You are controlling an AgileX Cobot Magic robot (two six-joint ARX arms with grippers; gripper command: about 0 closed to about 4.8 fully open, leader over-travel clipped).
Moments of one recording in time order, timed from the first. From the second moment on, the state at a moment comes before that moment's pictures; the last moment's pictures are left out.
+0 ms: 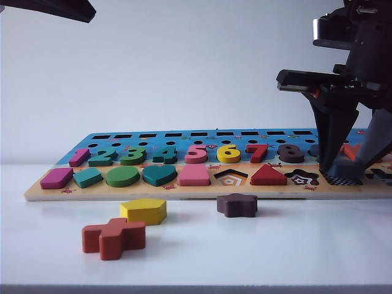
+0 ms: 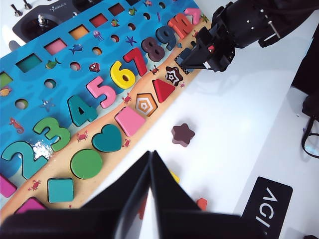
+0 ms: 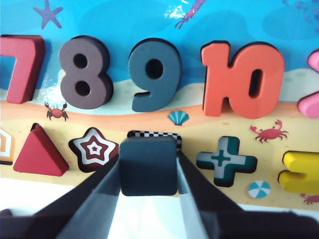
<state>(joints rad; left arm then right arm) -0.58 0.80 0.79 -0.61 0.46 0.08 0.63 1.24 0.80 -0.62 0.18 0.55</state>
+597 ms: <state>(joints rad) -0.58 0.80 0.79 -0.61 0.46 0.08 0.63 1.26 0.80 -0.62 0.19 0.55</state>
